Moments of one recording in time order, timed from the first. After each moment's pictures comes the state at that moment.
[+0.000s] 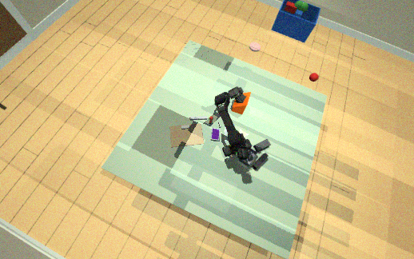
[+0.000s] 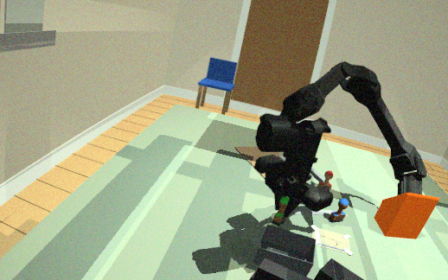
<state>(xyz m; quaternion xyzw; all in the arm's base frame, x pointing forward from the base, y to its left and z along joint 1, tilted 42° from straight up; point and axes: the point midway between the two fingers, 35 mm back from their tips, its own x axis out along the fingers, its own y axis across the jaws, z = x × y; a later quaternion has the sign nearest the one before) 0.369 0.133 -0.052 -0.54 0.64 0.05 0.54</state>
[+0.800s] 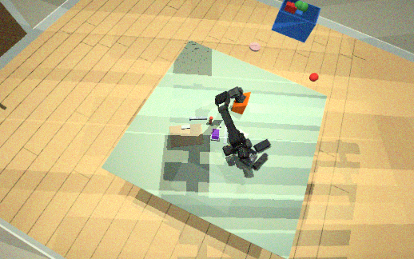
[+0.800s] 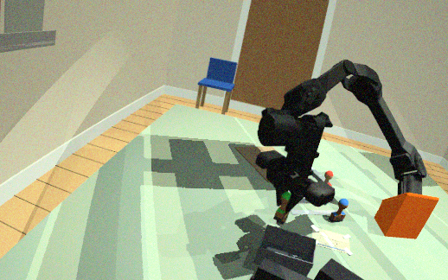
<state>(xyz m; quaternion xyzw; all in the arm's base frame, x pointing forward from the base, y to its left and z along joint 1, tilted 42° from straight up) 0.367 0.141 -0.043 -0.54 0.64 0.05 0.54</state>
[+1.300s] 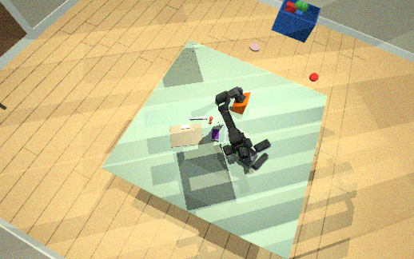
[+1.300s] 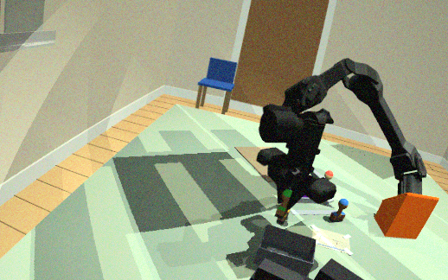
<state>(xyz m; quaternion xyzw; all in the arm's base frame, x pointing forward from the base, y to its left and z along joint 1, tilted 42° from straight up) 0.365 0.146 -0.037 -0.54 0.64 0.05 0.54</state>
